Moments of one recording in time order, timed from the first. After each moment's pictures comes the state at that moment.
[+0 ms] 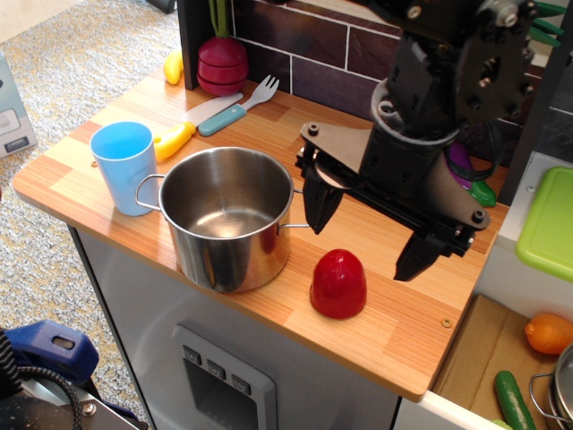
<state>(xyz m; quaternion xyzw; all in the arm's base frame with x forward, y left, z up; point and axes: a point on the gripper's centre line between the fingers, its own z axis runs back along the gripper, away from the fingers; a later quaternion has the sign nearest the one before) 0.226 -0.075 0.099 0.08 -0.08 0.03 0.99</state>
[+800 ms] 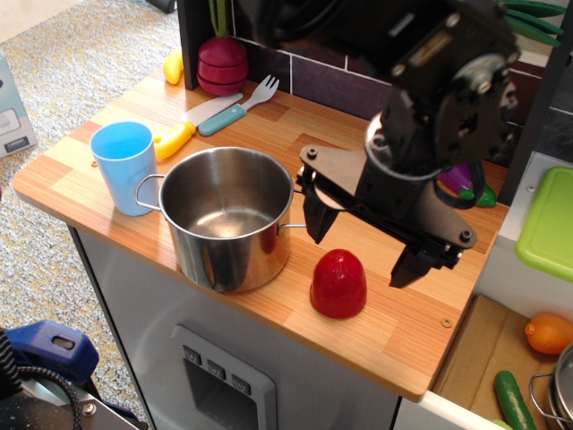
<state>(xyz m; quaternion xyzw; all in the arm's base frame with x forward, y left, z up) 0.237 -0.067 0.073 0.09 -0.13 0.04 0.99</state>
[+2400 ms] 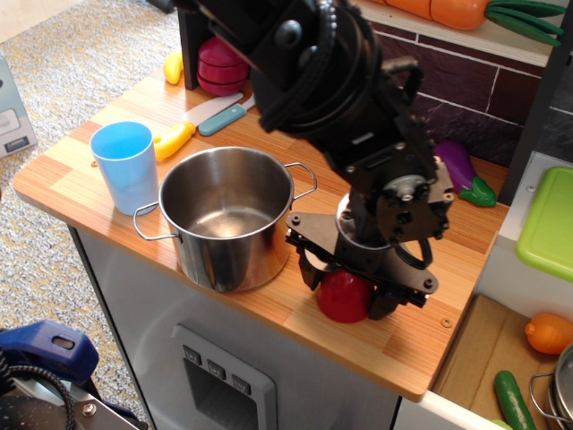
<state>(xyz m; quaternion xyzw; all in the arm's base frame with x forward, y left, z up) 0.248 -0.065 0.015 0.07 -0.14 0.05 0.99</state>
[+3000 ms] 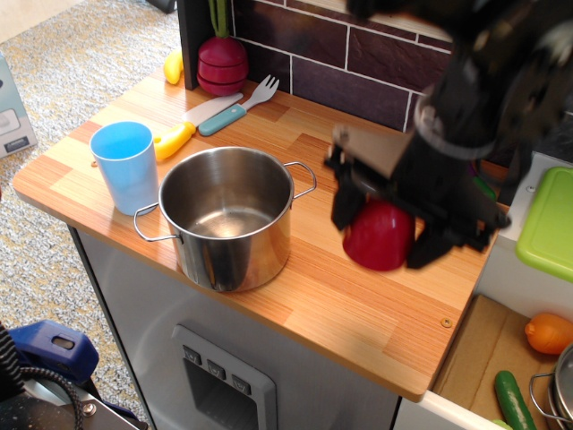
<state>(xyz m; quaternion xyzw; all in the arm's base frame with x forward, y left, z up) 0.245 -0.073 0.106 0.15 -0.07 0.05 0.99</state>
